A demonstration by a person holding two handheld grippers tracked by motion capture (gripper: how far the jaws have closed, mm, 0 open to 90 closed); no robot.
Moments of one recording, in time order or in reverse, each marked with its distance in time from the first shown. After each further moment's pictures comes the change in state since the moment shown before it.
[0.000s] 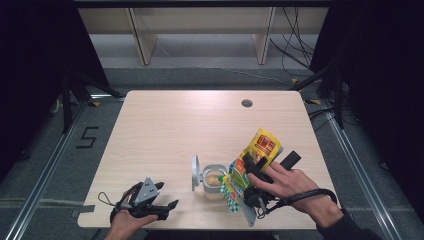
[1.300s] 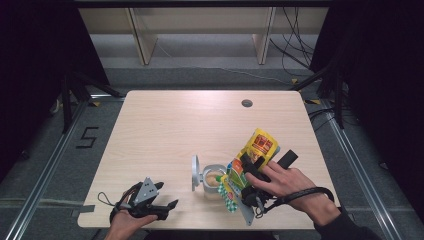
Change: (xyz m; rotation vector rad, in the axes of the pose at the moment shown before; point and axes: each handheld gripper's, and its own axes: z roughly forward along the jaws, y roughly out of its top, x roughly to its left) left arm 0.000 0.000 -0.001 0.001 -0.008 0.000; right arm -0.004 0.002 0.003 -0.012 0.006 0.001
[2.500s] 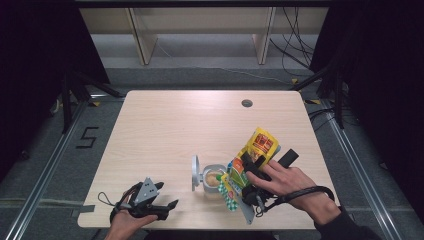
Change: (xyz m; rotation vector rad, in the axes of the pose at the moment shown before) left arm -0.001 0.000 0.000 -0.003 0.000 -0.002; right arm 0.001 -0.003 0.002 0.000 -0.005 0.010
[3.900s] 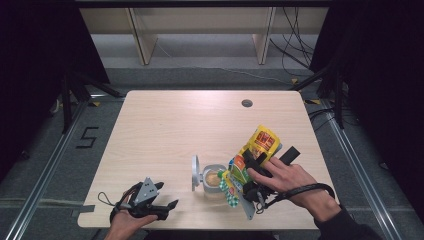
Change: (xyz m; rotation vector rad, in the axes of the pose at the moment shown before) left arm 0.000 0.000 0.000 0.004 -0.003 0.001; right arm 0.001 -0.006 0.003 0.016 0.017 0.009
